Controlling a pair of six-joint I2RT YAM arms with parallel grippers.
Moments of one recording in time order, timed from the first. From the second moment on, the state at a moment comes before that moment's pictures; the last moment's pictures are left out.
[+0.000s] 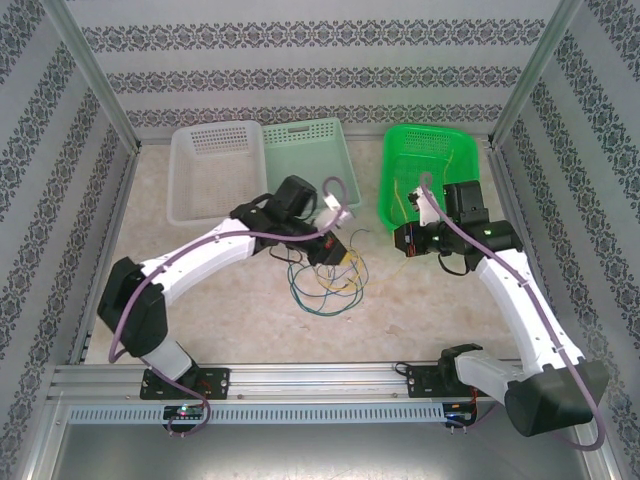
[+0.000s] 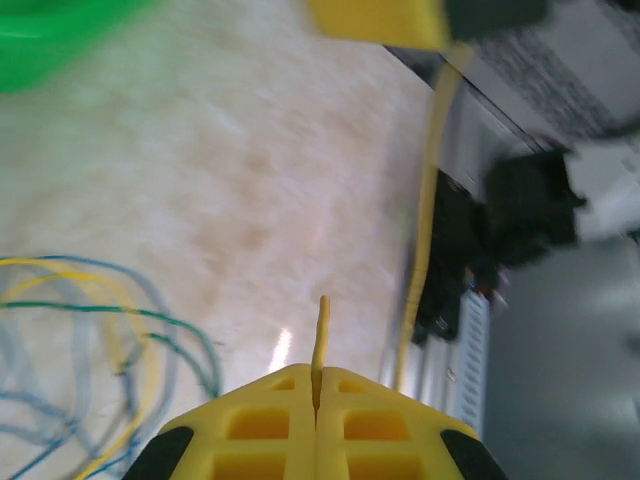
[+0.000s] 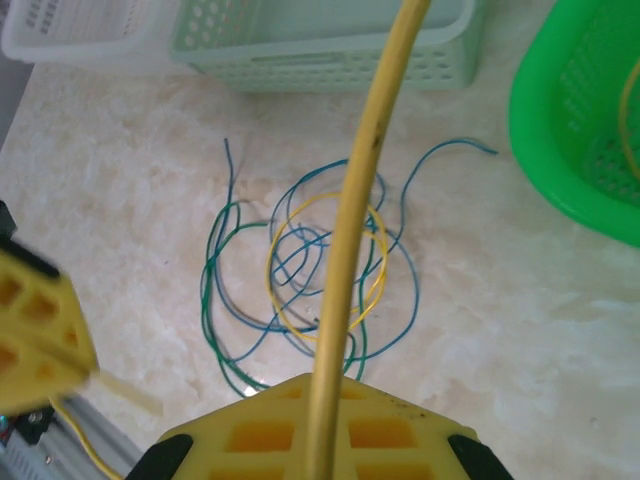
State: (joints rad) left arm -0.67 1.58 1.26 -0.48 0.69 -0.08; right arm 0.16 1.09 1.05 -0.88 -0.51 0.11
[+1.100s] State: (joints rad) left arm -0.60 1.10 0.75 0.17 -0.10 -0.76; right arm 0.02 1.17 1.12 -0.54 -0.38 0.57
